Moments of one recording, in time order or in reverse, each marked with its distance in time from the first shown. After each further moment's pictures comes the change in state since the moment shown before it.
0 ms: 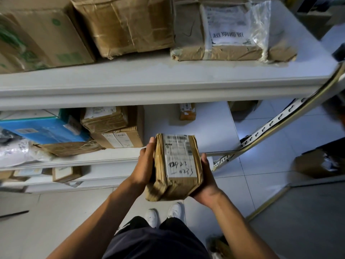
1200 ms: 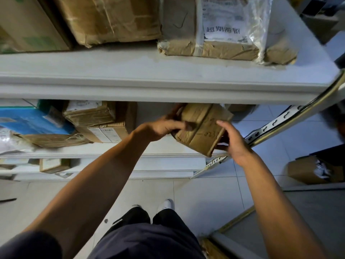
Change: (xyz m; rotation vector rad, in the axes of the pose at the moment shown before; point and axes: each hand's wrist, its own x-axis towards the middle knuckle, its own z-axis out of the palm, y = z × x) left_hand 0.092 0.085 0.064 0.178 -0.432 0.143; right_hand 0.007 -0.145 -0.048 -0.697 0.437 -0.266
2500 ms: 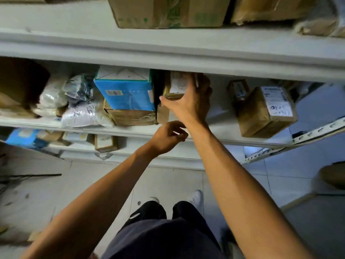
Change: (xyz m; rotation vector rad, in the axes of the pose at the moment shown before) left_hand -0.203 -0.066 -0.109 0.298 0.377 0.017; right_hand -0.034 -0.041 0.337 -0.748 0.383 -0.672
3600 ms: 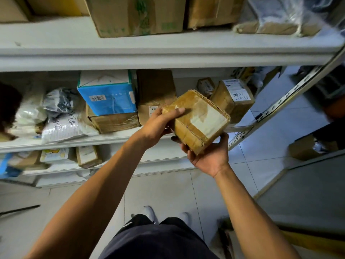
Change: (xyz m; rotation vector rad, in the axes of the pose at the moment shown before) left_hand -0.034 0.059 0.006 -0.432 -0.147 -0.061; right_hand -0.150 0.087 -0.076 1.903 -0.540 0.902
